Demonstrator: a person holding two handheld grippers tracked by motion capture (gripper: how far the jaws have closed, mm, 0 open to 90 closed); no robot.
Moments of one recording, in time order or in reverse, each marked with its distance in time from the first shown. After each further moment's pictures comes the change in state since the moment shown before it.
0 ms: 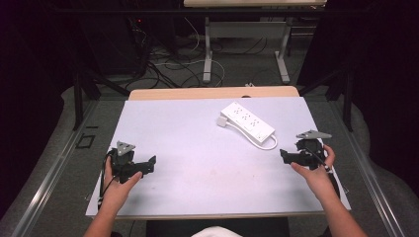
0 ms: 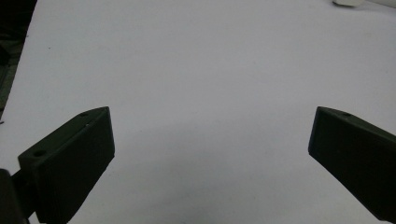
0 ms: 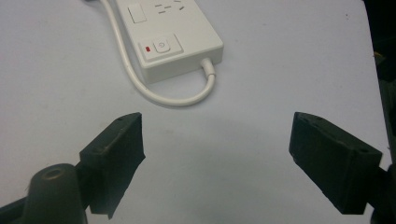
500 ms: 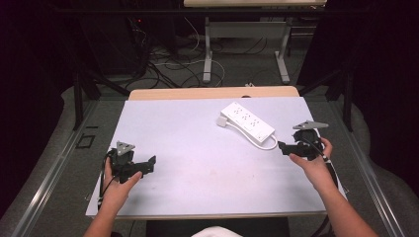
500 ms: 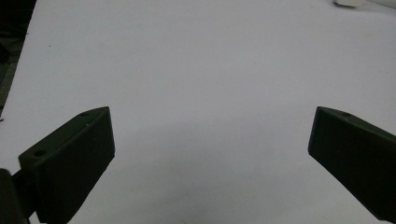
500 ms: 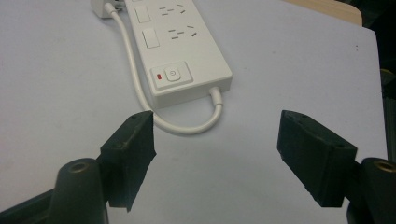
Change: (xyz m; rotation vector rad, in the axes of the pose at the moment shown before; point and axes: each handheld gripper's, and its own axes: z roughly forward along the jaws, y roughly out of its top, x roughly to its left) left arm 0.001 0.000 0.000 0.004 -0.006 -0.010; right arm -0.002 0.026 0.004 -0.012 0.044 -0.053
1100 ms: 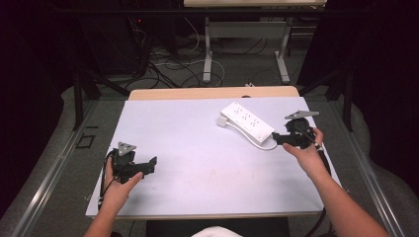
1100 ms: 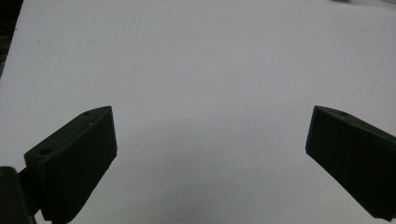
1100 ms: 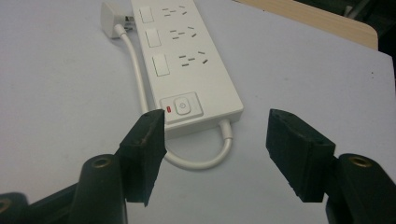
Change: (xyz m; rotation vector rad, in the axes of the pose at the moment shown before) left arm -0.001 -0.001 0.002 0.016 -0.013 0.005; right arm 0.005 0.031 0.016 0.012 0.033 -0.030
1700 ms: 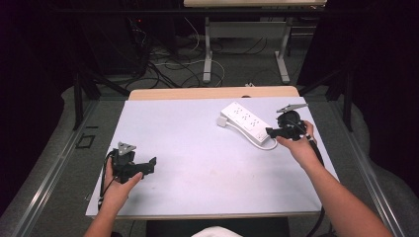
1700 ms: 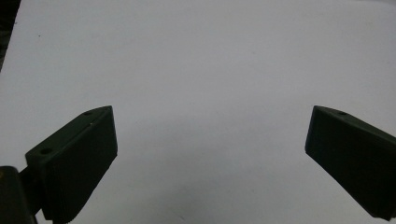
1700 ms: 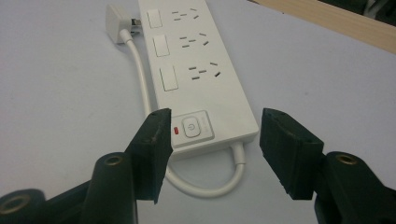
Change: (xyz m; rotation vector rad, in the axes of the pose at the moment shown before) left arm 0.002 -0.001 0.001 0.015 0.004 -0.001; right arm 0.001 0.020 0.027 0.040 0.043 -0.019
